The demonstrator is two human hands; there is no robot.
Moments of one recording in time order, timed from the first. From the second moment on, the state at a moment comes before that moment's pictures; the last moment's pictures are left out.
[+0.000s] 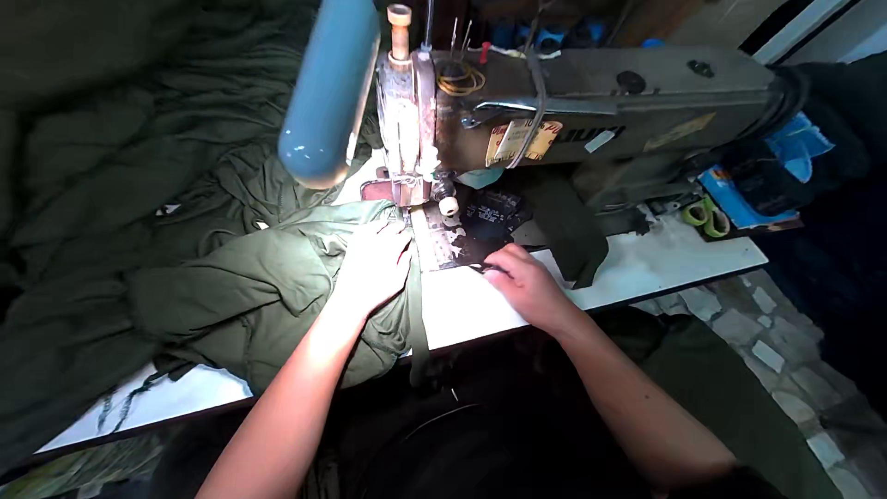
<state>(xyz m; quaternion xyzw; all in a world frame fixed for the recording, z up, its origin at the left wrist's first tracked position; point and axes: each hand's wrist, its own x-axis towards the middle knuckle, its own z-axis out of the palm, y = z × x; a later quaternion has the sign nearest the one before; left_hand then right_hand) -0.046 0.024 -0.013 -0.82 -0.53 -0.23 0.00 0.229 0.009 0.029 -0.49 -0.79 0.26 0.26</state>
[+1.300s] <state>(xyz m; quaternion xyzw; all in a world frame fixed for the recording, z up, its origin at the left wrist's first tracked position) -0.043 0.026 -0.005 -0.83 -0.52 -0.21 0.01 0.321 0.012 0.061 -0.56 -0.68 0.07 0.46</state>
